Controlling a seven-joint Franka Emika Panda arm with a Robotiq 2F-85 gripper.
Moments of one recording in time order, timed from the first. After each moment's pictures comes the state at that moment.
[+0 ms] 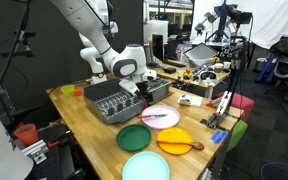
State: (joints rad) arm 0.06 0.50 0.03 -2.13 0.16 2.81 -0.14
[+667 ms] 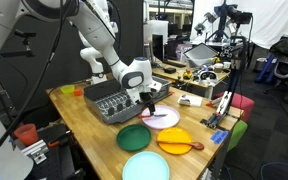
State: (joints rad) arm 0.07 0.71 0.01 -1.96 0.16 2.84 0.14
